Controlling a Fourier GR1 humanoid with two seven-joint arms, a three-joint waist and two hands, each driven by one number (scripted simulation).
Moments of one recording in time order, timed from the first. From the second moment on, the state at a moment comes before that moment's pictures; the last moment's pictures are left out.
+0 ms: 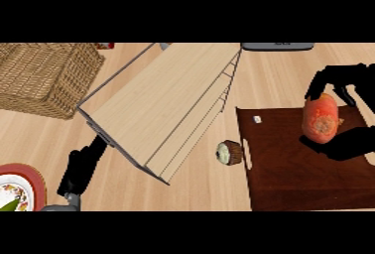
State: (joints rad) left arm 0.00 0.16 -0.03 -1.37 -0.11 -0.09 0.04; right arm -0.41 -0.52 -0.03 -1.80 0.42 0.44 0.02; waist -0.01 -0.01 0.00
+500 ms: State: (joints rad) left arm 0.00 0.15 -0.04 -1.39 -0.11 -0.10 0.05; right arm -0.76 -0.40 0.00 -1.69 0.42 0.43 0.29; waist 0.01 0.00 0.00
